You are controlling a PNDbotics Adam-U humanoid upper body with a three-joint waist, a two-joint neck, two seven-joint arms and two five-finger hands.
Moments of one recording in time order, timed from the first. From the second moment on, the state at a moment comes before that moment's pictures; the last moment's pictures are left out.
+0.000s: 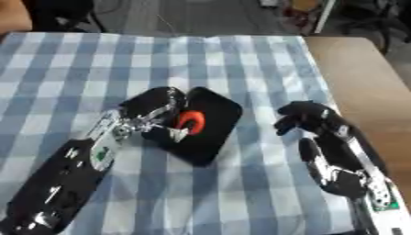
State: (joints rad) left arm -0.76 0.16 -0.30 -0.99 -0.97 -0.53 -0.05; right arm -0.12 -0.26 0.03 -1.85 -0.18 -0.51 0.61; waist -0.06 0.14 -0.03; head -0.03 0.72
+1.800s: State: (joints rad) left arm -0.75 0.15 -0.30 -0.95 -1.14 -0.60 0.02; right arm -0.12 -0.26 0.03 -1.85 -0.18 -0.51 0.61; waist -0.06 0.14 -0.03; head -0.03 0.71
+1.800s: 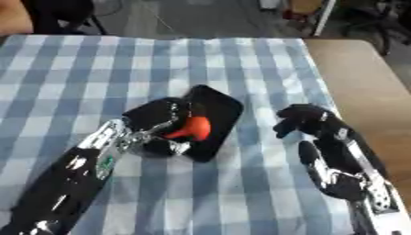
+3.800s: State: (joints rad) left arm -0.56 0.26 -0.21 -1.55 -0.12 -0.26 -0.10; right arm -0.12 -0.26 0.03 -1.85 -0.17 -0.51 0.61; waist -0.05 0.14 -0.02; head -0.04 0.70
